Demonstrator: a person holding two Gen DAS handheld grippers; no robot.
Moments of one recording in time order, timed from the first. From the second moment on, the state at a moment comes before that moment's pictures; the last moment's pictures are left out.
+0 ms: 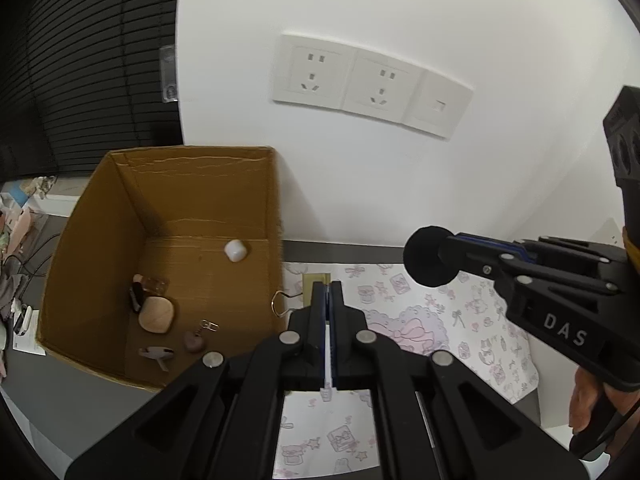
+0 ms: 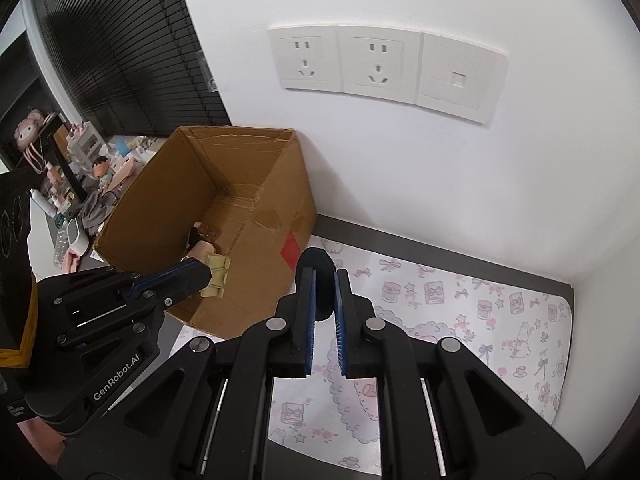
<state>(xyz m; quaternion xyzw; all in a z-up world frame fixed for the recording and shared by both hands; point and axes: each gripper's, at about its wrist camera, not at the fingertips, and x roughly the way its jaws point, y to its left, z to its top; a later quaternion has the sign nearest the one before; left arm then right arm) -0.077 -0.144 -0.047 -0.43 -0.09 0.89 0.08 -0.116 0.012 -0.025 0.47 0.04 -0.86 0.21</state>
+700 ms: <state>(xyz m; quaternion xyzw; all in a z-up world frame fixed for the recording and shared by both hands) -0.093 -0.215 -0.050 -0.43 -0.11 0.90 0.04 -0.133 -0.070 -0.021 0.46 0.08 -0.85 0.25</state>
